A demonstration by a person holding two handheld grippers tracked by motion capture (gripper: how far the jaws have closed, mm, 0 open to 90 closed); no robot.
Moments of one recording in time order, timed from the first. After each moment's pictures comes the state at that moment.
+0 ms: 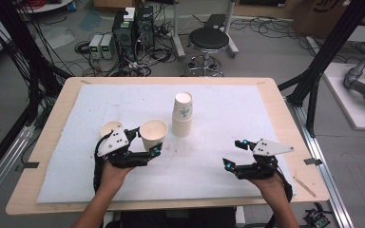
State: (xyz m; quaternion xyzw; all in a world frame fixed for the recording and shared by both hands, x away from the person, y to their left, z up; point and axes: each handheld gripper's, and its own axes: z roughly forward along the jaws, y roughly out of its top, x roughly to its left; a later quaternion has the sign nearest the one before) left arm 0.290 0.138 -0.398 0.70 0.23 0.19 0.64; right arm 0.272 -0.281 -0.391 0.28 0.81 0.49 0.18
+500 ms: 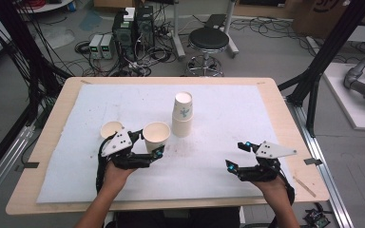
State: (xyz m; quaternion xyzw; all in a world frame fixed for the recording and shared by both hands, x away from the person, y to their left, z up) left arm 0.294 0.130 -0.411 0.71 0.23 0.18 0.64; right arm 0.268 -0.289 -0.398 0.29 0.80 0.49 0.18
